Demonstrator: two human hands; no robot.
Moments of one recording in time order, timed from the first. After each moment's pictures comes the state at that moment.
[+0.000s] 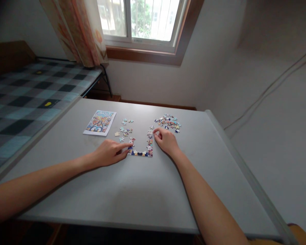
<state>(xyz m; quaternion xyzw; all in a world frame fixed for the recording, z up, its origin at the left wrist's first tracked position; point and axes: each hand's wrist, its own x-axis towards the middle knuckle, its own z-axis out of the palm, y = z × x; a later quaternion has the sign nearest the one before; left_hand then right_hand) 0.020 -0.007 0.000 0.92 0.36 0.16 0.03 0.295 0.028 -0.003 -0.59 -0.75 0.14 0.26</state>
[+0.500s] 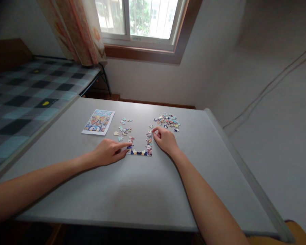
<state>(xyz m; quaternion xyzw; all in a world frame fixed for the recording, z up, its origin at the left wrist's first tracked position) 0.019 -0.006 -0.001 0.92 0.36 0.17 0.04 0.296 0.029 -0.006 -0.59 -0.75 0.14 0.26</state>
